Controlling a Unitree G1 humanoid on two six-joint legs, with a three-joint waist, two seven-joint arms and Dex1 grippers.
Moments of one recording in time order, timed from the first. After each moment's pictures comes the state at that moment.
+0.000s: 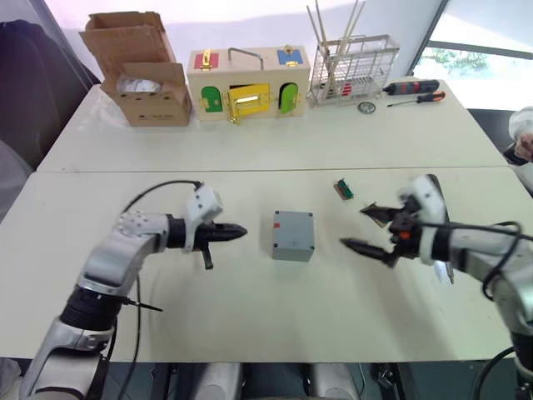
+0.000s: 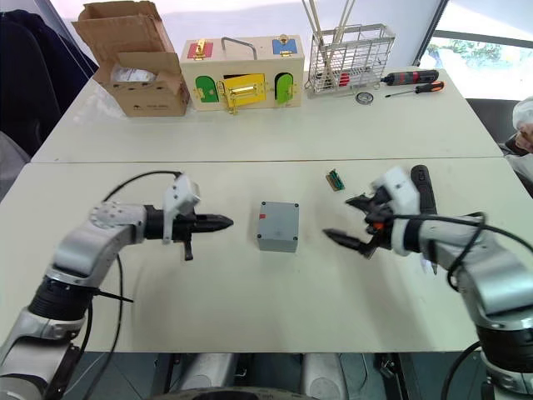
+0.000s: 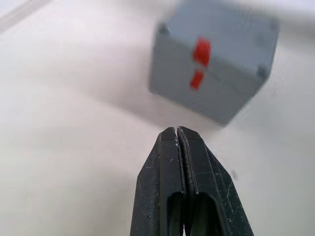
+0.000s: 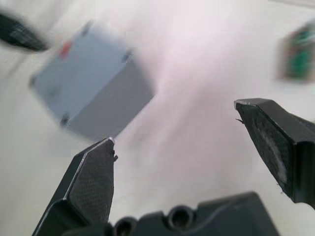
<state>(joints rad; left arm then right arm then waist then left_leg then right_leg) -0.45 0.62 -0.08 -0.17 -0.40 0.65 -1.06 -0.20 -0.83 -0.27 -0.51 0.53 0.96 0.78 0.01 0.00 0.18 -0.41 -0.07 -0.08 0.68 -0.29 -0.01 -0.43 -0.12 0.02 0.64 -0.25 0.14</state>
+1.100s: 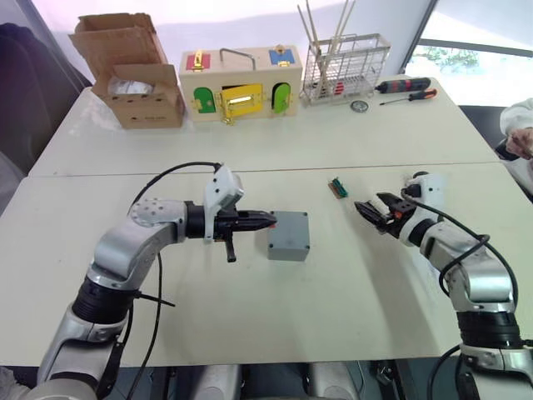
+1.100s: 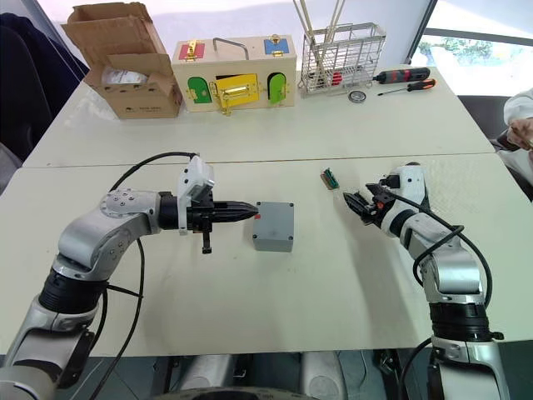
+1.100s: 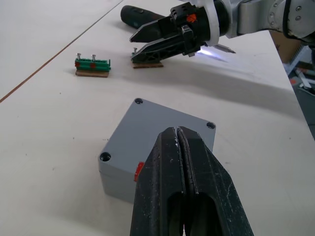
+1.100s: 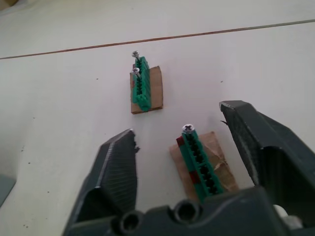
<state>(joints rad) -0.51 0.55 -0.15 -0.28 -0.49 0.71 -0.98 -0.29 -0.57 -0.16 -0.06 0.31 0.58 0.50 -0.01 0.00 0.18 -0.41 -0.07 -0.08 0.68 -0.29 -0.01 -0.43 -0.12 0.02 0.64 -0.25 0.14</state>
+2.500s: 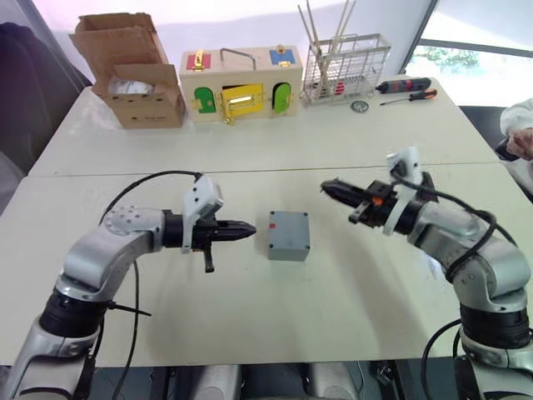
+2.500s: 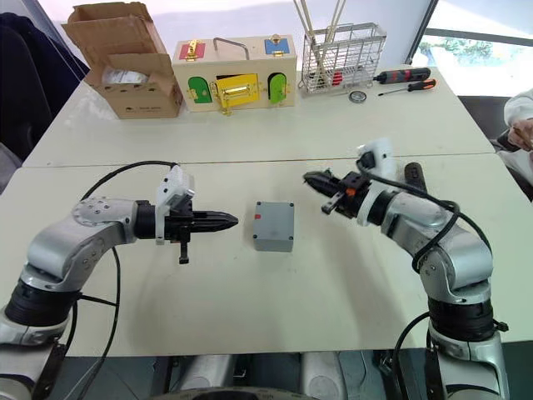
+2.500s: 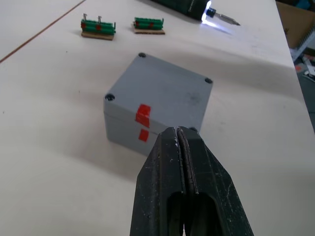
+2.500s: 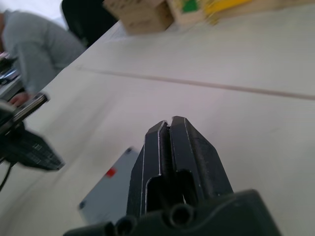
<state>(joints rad) -0.41 0.71 -0.09 -0.35 -0.56 0.74 -1.01 -0.36 -0.58 -0.12 -0.45 0.65 0.89 0.62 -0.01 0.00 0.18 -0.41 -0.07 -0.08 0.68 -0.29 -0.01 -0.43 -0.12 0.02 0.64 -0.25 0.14</state>
